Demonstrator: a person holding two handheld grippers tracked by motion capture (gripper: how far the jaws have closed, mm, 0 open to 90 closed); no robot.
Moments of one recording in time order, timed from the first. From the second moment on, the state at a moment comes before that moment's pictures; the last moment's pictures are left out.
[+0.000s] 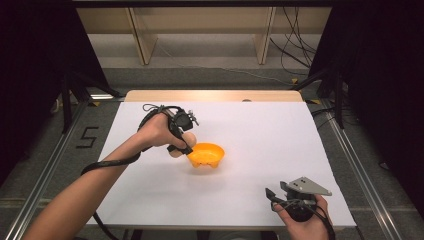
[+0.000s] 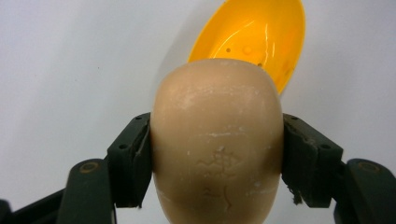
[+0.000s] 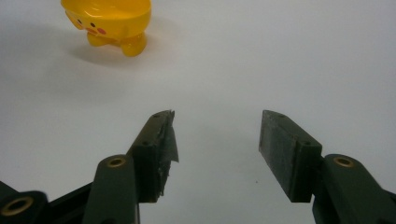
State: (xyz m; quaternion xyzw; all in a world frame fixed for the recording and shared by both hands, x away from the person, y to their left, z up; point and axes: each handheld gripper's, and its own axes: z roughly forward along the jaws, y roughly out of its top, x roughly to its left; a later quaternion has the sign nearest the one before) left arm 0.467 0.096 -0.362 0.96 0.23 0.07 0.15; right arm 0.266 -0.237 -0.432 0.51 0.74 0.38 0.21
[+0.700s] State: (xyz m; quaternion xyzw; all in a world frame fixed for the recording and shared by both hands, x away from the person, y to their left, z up) left arm 0.477 0.080 -0.361 0.96 0.21 0.07 0.15; right arm 0.258 -0.242 -0.435 0.51 0.74 0.39 0.21
